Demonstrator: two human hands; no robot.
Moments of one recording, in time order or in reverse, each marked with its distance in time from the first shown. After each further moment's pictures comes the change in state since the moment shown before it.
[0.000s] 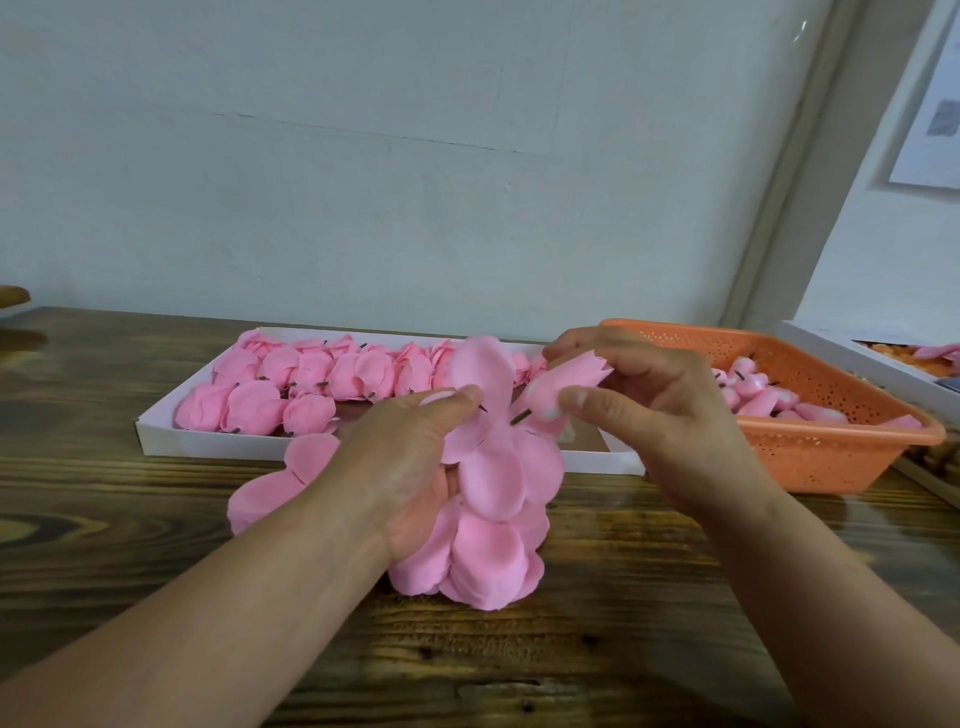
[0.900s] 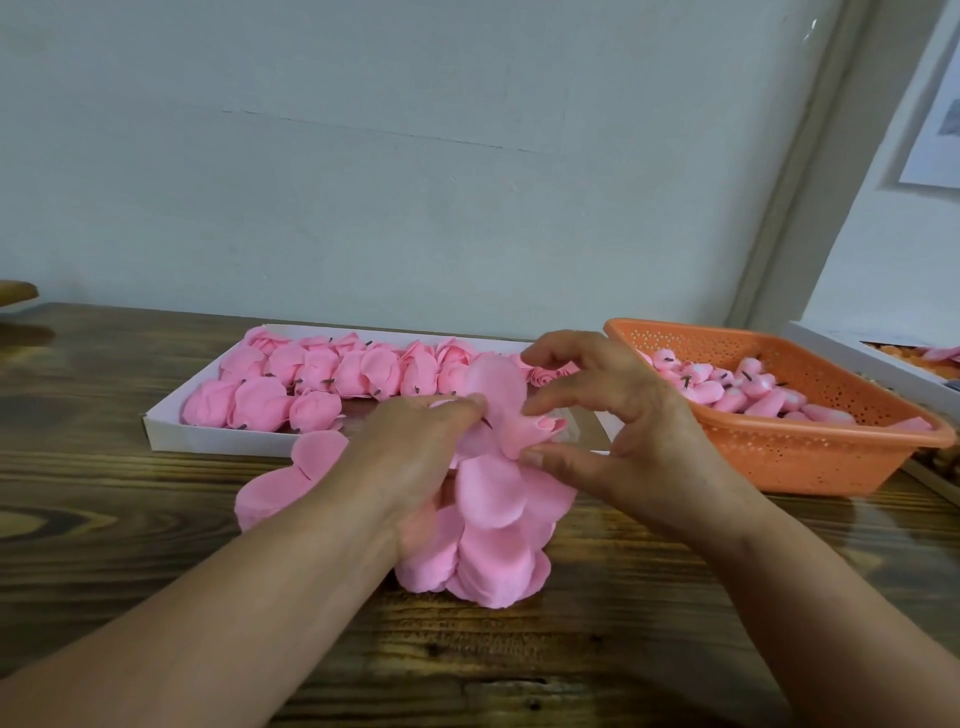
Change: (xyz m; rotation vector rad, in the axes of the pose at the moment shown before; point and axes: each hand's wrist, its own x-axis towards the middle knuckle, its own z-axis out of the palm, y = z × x) left_hand -0.001 0.000 -0.001 0.226 0.076 0.037; right_hand -0.006 -0.014 0.016 -0.589 -0.143 -0.146
